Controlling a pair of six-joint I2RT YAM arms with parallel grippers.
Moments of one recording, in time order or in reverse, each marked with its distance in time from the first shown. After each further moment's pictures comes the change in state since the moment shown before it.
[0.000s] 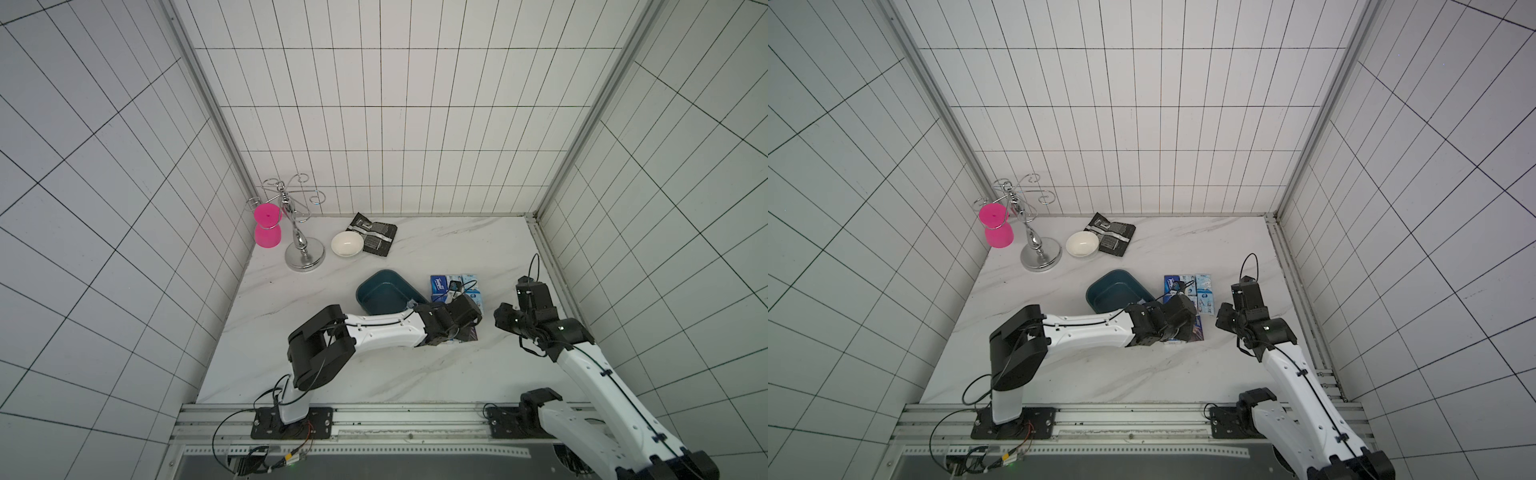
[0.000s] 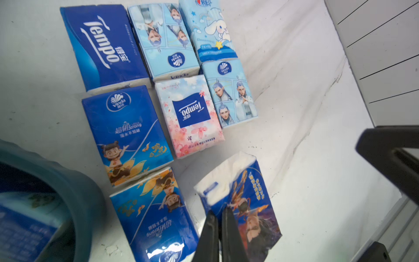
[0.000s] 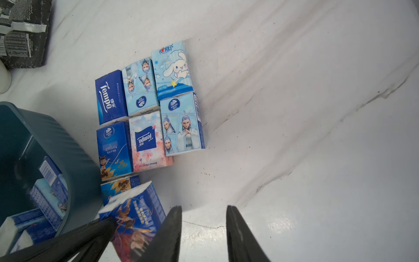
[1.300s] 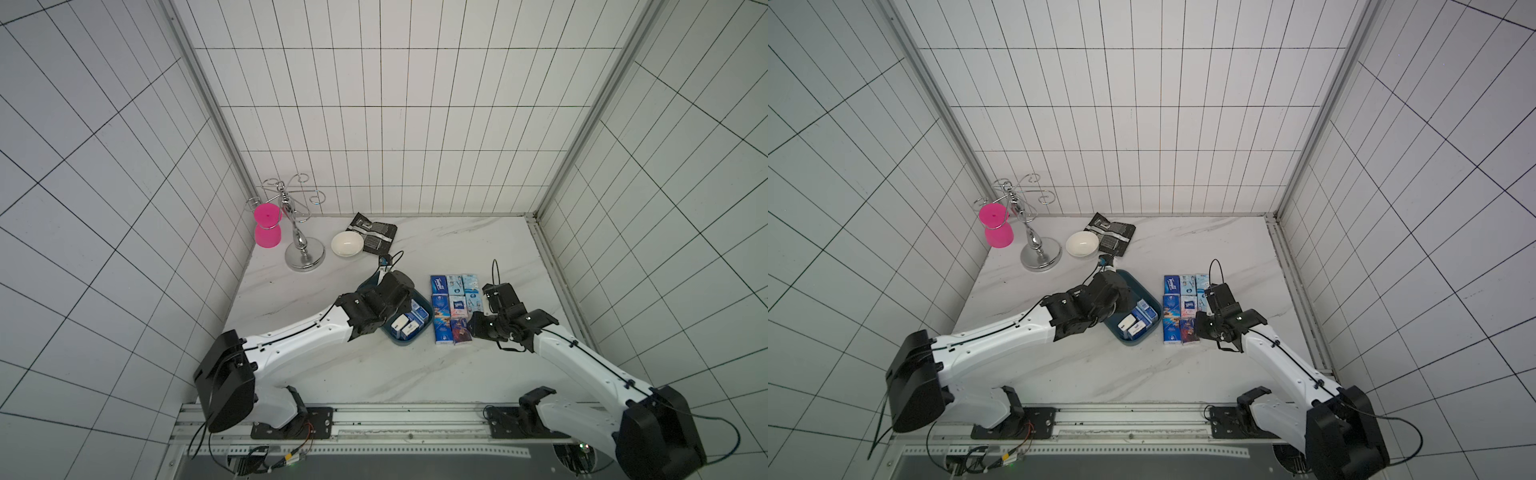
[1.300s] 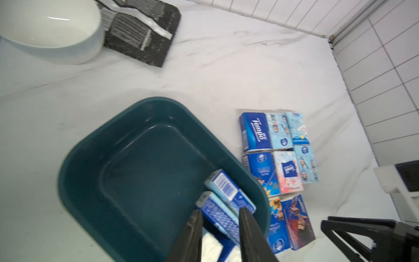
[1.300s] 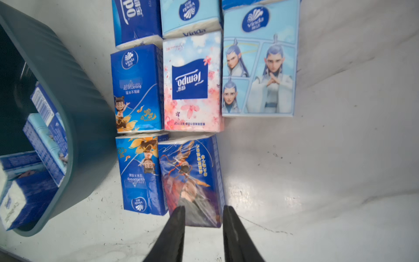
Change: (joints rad) left arm 0.262 -0.592 -0.404 -0.069 -0.170 0.025; right arm 0.187 0.230 -0.051 0.134 -0.161 0.023
